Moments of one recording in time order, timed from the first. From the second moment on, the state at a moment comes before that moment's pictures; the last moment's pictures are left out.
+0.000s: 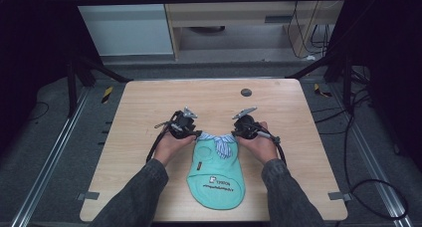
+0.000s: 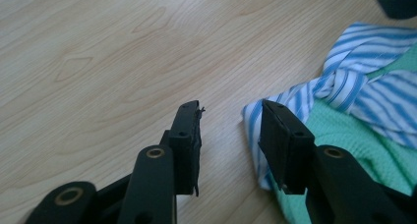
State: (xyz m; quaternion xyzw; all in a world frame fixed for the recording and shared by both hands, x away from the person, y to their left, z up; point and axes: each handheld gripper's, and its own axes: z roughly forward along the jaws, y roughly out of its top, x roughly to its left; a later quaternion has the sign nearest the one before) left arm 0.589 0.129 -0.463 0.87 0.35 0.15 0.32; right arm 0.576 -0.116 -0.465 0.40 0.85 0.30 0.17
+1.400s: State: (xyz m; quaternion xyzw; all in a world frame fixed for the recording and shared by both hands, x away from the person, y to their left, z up) left arm 0.592 0.114 -0.485 0.89 0.32 0.09 0.31; right arm 0.579 -0.101 -0.482 0.39 0.87 0.28 0.11
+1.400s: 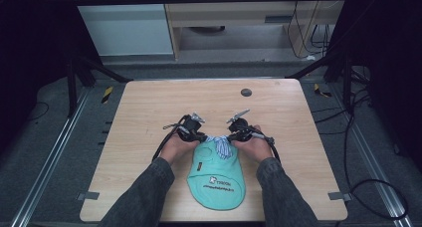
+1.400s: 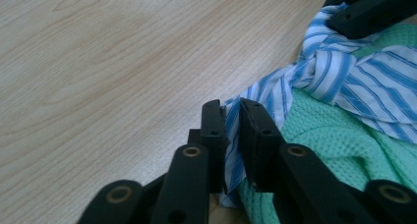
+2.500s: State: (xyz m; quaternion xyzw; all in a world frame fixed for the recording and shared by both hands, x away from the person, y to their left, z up) left arm 0.573 0.123 -0.437 0.89 0.28 0.15 0.32; right arm 0.555 -0.100 -0.427 0.32 0.88 0.30 0.18
